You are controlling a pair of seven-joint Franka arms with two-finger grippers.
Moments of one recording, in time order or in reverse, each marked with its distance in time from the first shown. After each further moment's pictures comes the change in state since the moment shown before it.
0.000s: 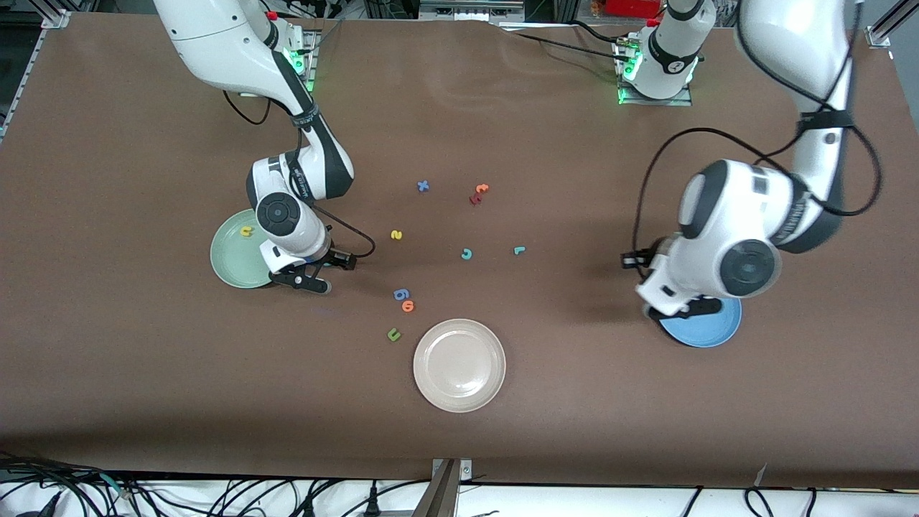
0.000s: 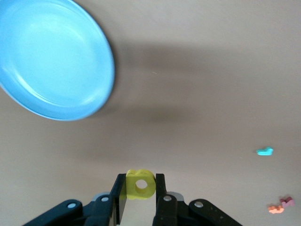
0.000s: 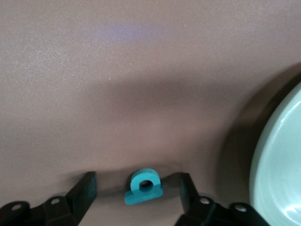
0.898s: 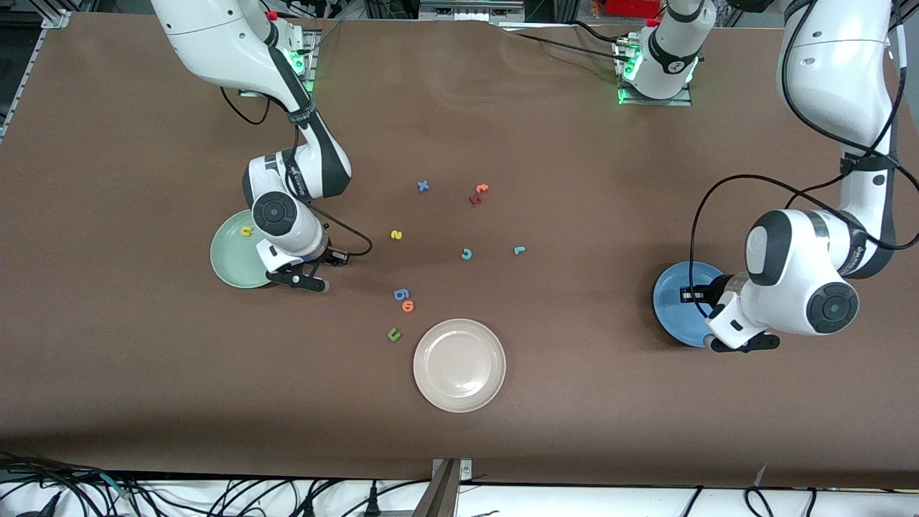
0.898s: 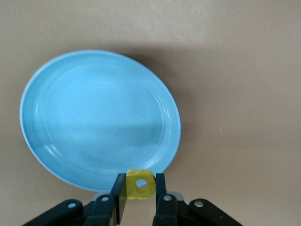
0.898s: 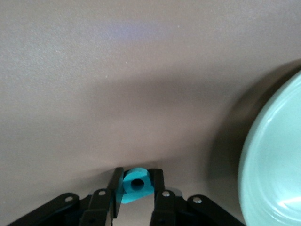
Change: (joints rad) left arm 0.153 0.131 0.001 -0.013 0.021 0.213 0.213; right arm 0.000 -0.021 -0.006 -0.001 0.000 -0.043 -0.017
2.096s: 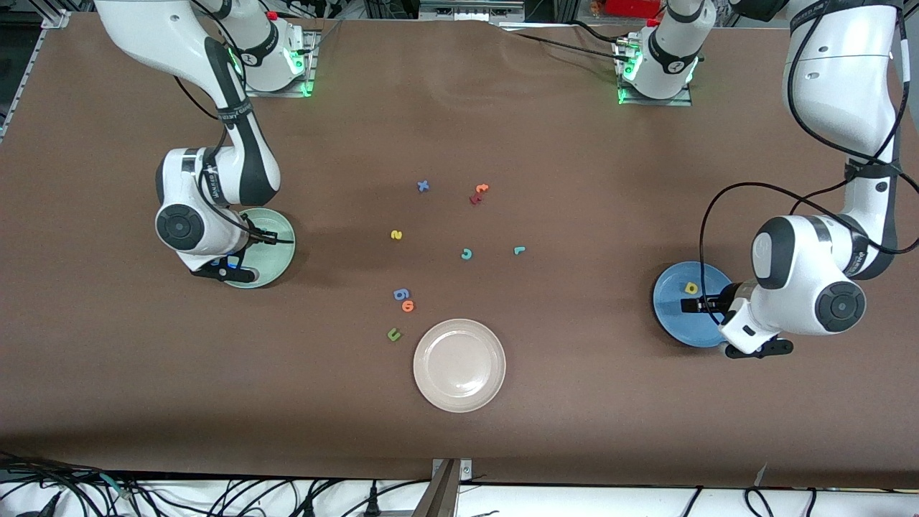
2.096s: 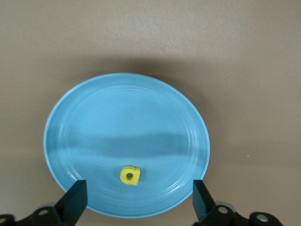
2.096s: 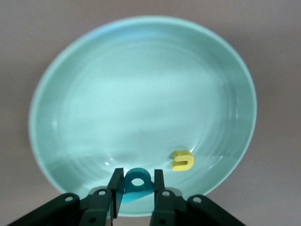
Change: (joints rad) left arm 0.045 -0.006 0.000 -0.037 0.013 0.094 0.005; right arm -0.019 -0.101 -0.219 -0.086 0.000 -0.266 -0.341
